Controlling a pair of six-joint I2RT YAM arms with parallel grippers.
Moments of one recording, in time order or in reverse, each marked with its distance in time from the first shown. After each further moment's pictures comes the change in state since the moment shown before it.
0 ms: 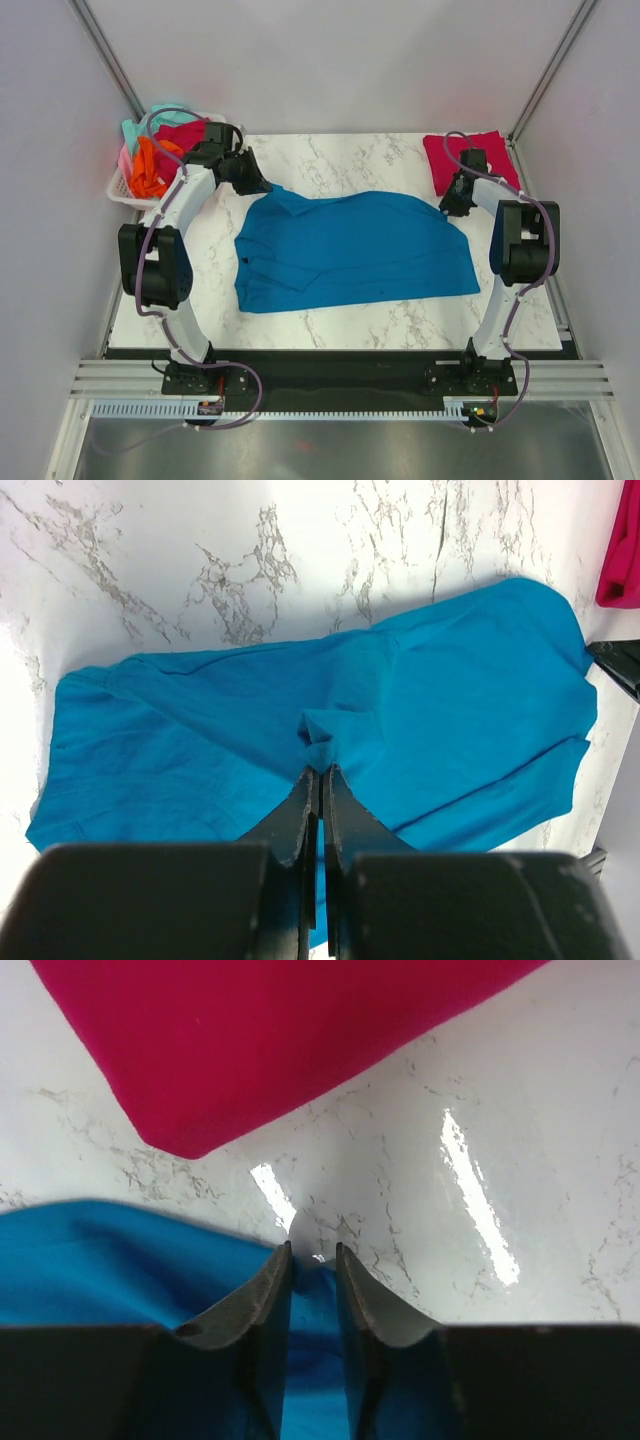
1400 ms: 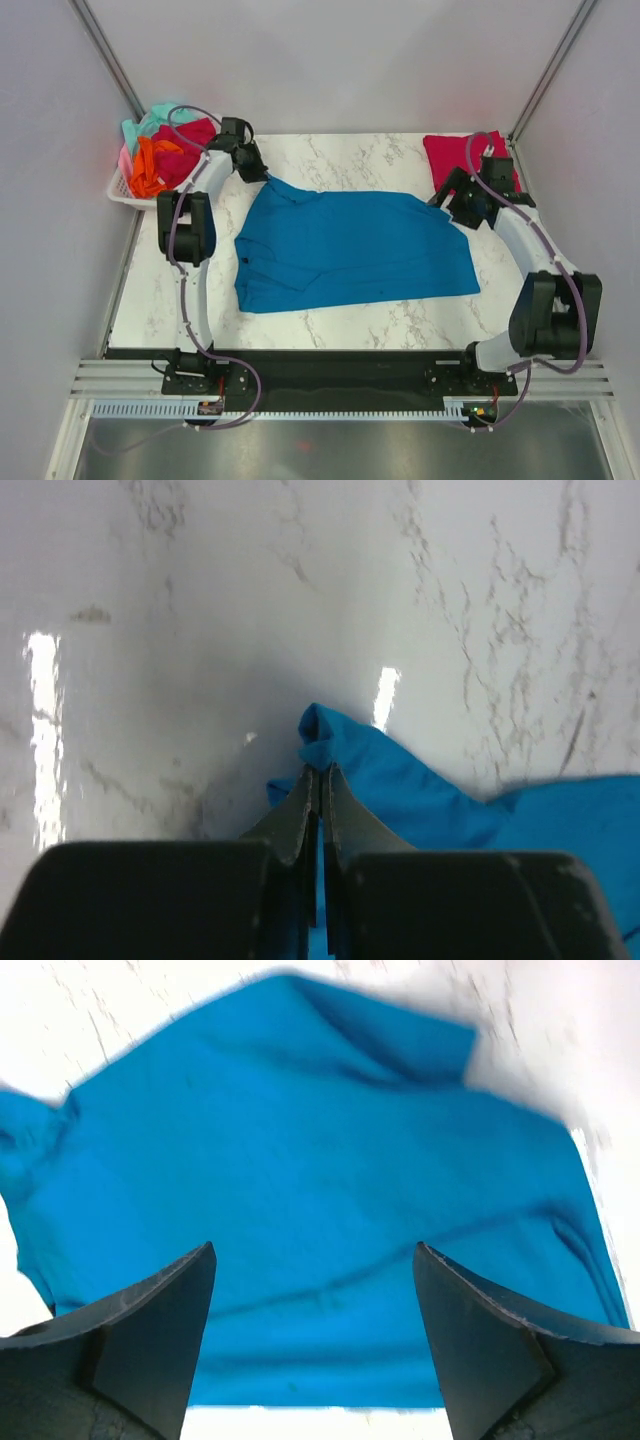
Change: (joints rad) left arm 0.030 0.569 0.472 0.069 -0.143 -0.021; right arm -0.023 -0.611 -0.352 -0.074 -0.290 0.060
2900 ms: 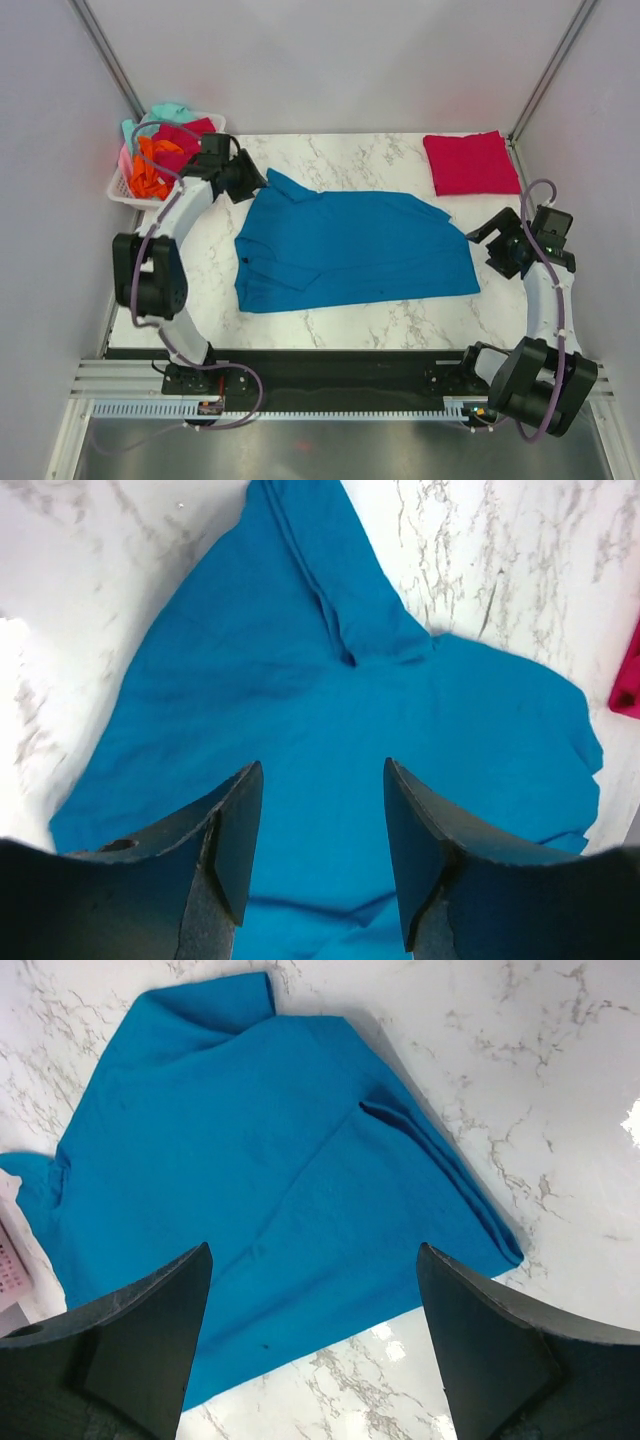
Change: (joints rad) left arm -0.025 -0.719 -0.668 0.072 -0.053 -0.148; right arm -0.352 -0.323 -0.259 -0.089 -0.117 0.034
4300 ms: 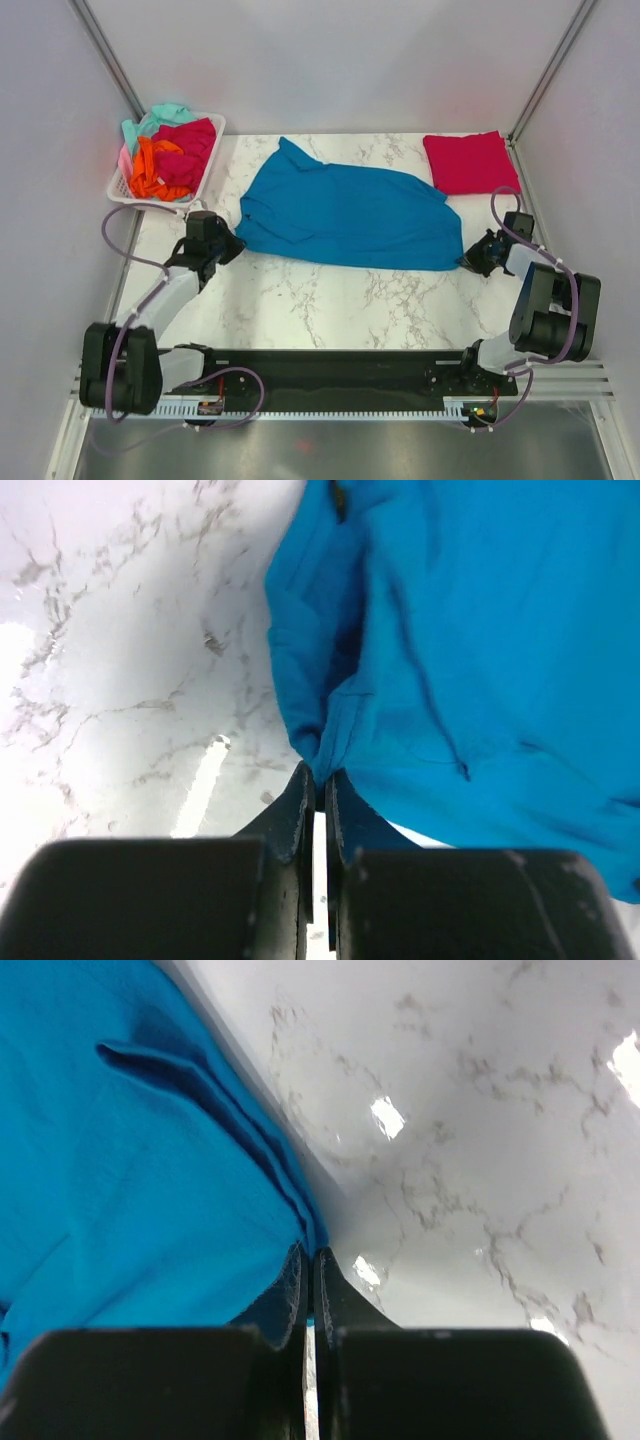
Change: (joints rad) left arm 0.010 -0.419 -0.779 0.415 -0.154 -0.116; right arm 0.107 0.413 -0.097 0.325 0.066 0.034
